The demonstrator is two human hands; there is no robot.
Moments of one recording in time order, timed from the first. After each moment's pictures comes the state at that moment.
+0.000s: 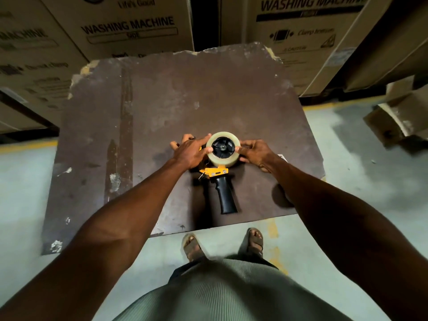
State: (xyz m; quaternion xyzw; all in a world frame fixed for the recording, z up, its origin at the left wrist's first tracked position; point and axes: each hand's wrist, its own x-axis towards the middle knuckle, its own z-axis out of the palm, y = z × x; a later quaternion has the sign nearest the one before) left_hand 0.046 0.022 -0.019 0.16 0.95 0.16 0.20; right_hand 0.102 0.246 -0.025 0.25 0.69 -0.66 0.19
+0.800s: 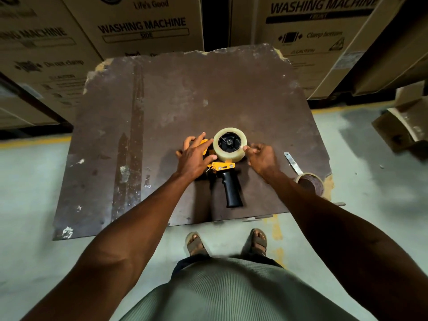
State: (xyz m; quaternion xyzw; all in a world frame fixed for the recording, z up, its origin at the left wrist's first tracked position) left_hand 0.095 0.002 -0.025 0.14 0.95 0.24 0.11; right_hand 0.139 0.230 -0.035 0.29 0.82 -0.49 0.06
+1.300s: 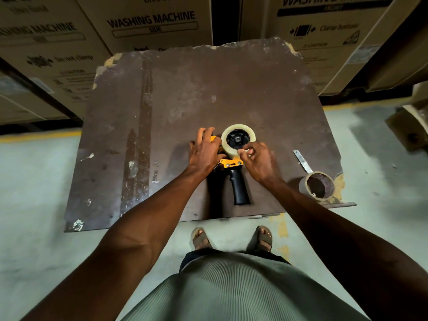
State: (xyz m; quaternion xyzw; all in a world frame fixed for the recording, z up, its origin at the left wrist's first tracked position) left_hand 0.094 0.019 -0.012 0.16 0.98 0.11 0.09; right_hand 0.160 0.195 -0.015 0.13 0.91 -0.40 -0.02
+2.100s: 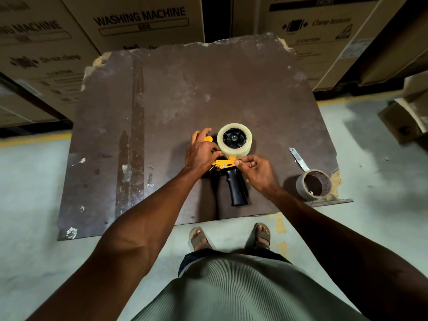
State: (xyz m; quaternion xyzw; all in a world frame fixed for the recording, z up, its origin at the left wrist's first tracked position) left_hand 0.080 0.016 -0.037 0.16 0.95 0.24 0.09; right_hand 0.186 0.200 -0.035 0.21 0.77 -0.60 0.07
